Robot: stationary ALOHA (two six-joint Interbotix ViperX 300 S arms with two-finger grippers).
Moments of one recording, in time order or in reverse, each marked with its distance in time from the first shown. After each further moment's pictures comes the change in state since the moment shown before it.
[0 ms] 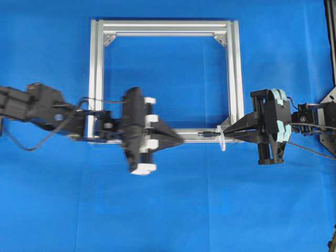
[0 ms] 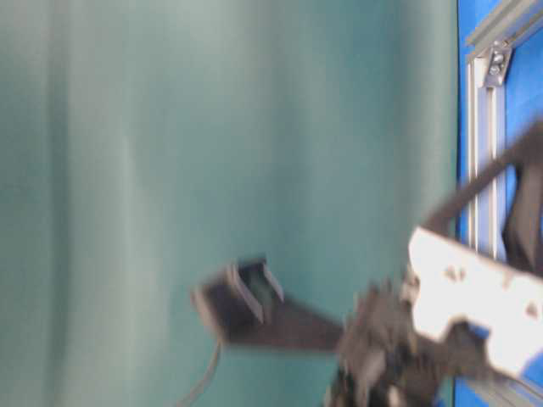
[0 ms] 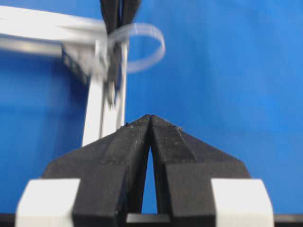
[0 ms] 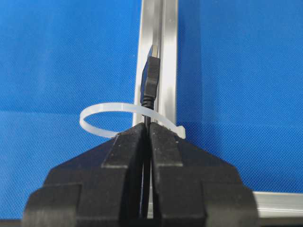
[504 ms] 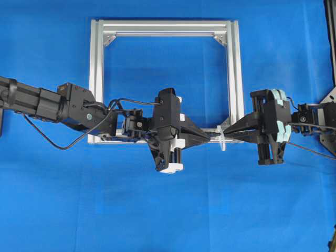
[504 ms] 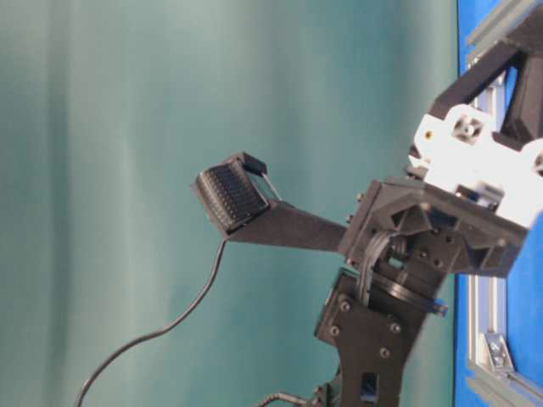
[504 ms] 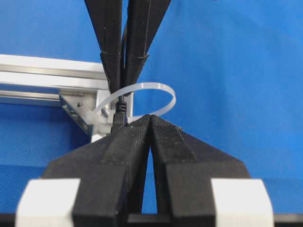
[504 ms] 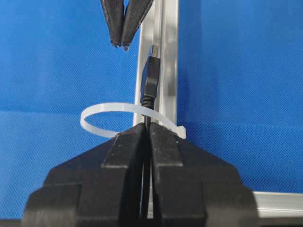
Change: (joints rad) left arm 0.017 0.094 -0.164 0.000 0.091 0.052; right arm 0.000 0.000 -0.002 0.000 0.000 0.000
